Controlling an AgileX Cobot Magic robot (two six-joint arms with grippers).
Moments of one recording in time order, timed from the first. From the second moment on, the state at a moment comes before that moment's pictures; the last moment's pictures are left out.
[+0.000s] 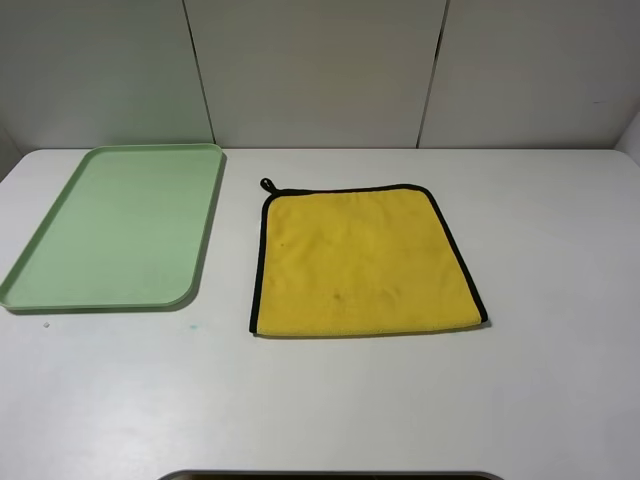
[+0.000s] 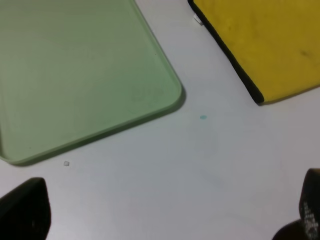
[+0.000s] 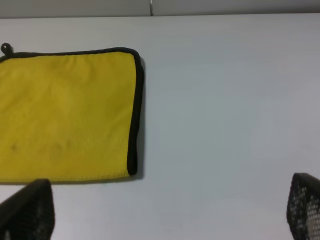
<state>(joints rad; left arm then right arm) -0.07 0.00 -0.50 -0.15 1.08 0.28 0.18 -0.01 -0.49 -0.03 1.03 0.07</state>
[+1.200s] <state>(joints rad) -0.07 0.00 -0.50 -0.14 1.08 0.28 0.18 -0.01 -0.49 -0.03 1.03 0.07</state>
